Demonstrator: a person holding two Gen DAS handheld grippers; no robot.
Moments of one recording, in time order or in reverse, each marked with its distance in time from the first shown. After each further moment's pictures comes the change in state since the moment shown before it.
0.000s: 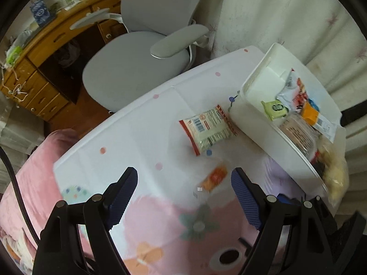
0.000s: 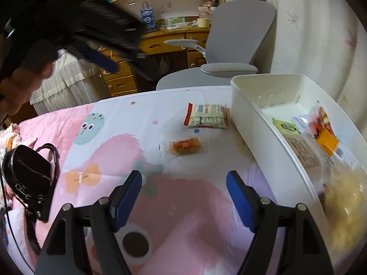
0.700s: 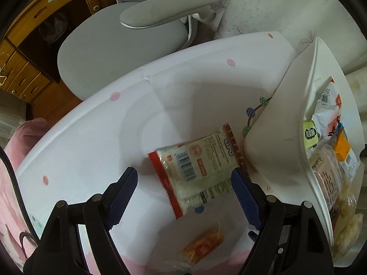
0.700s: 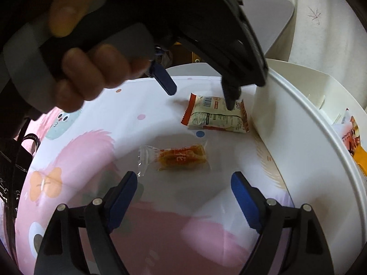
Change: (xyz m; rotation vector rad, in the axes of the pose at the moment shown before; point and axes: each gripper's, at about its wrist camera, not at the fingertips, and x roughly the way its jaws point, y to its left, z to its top) left arm 0.129 -0.015 0.059 -0.088 0.128 -0.061; right arm 0.084 -0.002 0.002 -0.053 0.008 -0.019
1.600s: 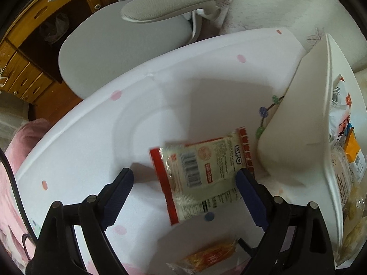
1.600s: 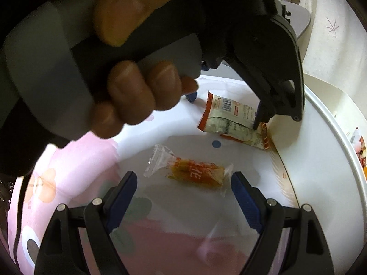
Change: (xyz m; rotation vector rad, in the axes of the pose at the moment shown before) left arm 0.011 0.014 -0.002 -0.007 0.011 0.026; right arm 0.024 0.024 0.010 -0.080 0.027 -0.002
